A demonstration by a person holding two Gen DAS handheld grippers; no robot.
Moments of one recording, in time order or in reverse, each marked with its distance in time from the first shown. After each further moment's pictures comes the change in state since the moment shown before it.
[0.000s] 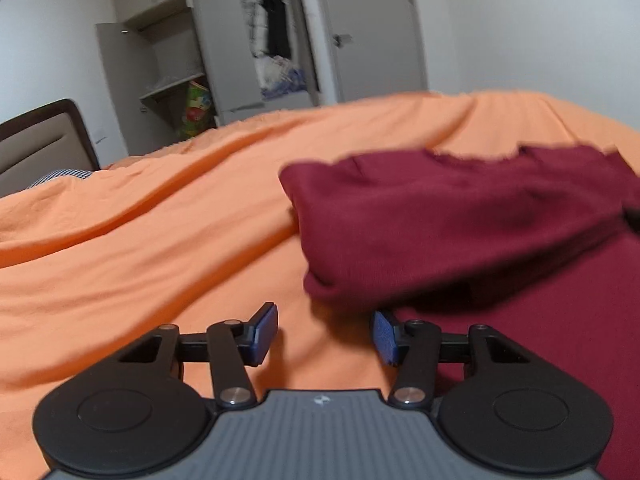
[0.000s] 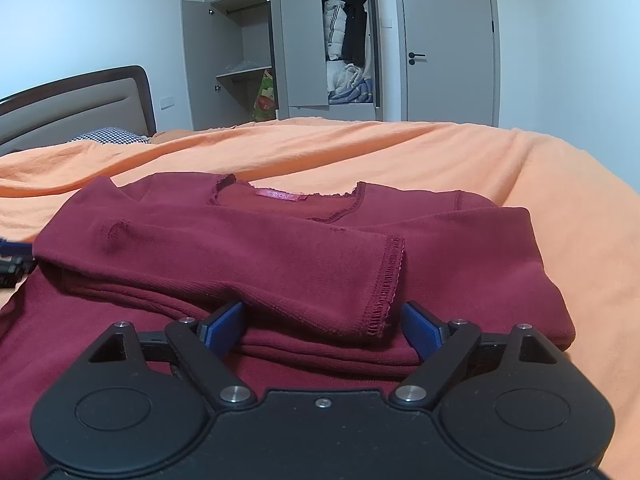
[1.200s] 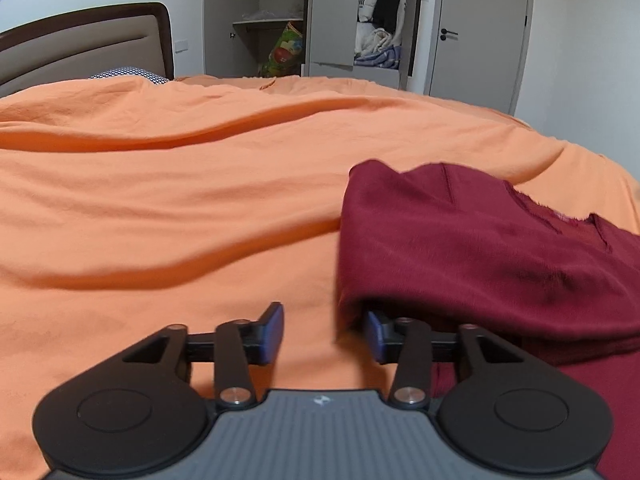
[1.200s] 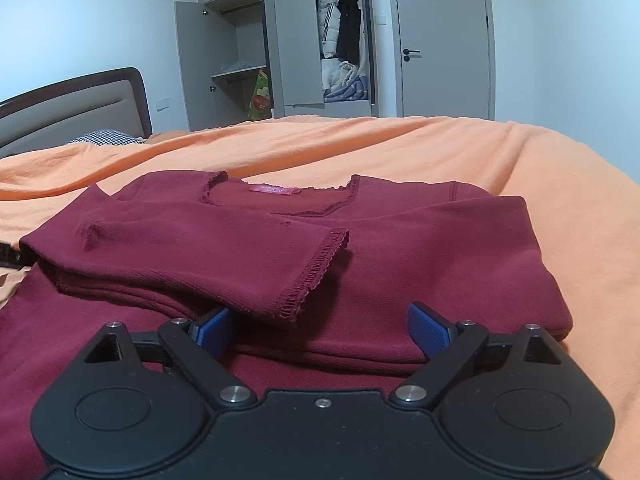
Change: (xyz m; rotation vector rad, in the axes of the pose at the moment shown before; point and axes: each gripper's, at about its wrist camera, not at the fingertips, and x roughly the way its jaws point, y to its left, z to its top) left arm 0.014 0.032 0.000 -0.341 0.137 0.085; right arm 0.003 -0.002 -0.004 0.020 0.004 -0.008
